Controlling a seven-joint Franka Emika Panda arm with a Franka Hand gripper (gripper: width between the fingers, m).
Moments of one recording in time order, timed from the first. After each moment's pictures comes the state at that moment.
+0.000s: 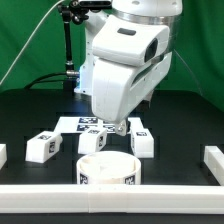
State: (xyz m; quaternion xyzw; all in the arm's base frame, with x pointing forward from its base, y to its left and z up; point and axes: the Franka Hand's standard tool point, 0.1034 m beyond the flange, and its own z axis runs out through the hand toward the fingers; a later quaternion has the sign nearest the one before) arm 0.590 0.010 0.094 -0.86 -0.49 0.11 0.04
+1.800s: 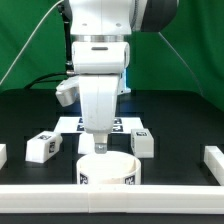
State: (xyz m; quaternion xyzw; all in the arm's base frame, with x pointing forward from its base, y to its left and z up) arm 0.574 -0.037 0.053 -0.74 -0.68 -0.02 -0.01
